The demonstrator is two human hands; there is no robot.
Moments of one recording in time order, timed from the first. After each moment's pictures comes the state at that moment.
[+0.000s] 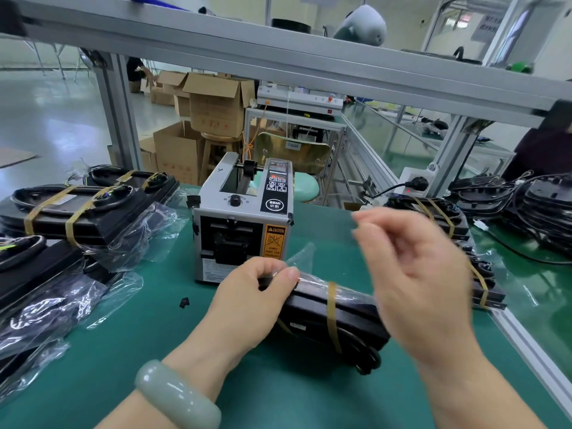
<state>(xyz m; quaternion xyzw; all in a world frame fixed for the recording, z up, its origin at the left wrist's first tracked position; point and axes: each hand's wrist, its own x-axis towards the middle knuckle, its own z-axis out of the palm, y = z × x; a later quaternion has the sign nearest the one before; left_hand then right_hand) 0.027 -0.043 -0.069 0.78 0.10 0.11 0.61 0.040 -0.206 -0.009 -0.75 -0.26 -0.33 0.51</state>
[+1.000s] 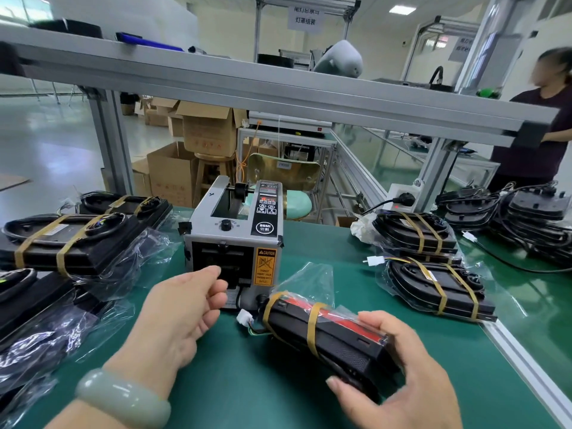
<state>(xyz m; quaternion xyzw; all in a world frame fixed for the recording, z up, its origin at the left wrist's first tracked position) 0.046 0.007 -0.061 0.55 0.28 0.11 0.78 -0.001 -0.235 -0.078 -0.84 -0.18 -0.24 0.44</state>
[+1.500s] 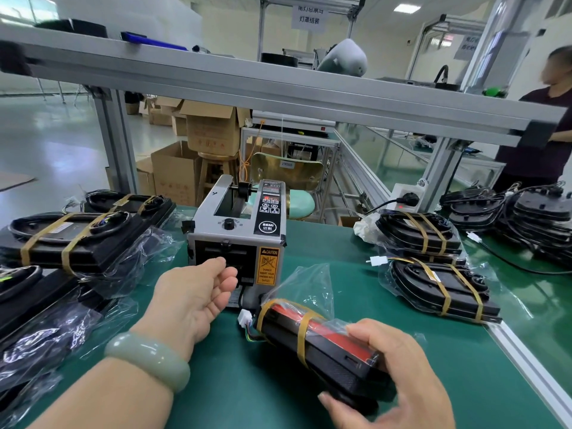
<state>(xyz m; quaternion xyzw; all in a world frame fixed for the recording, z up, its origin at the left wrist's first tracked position) 0.065 0.006 -0.052 0.50 0.30 0.09 0.80 -0.002 -0.232 -0.075 -0.83 -0.28 -0.33 0.36</state>
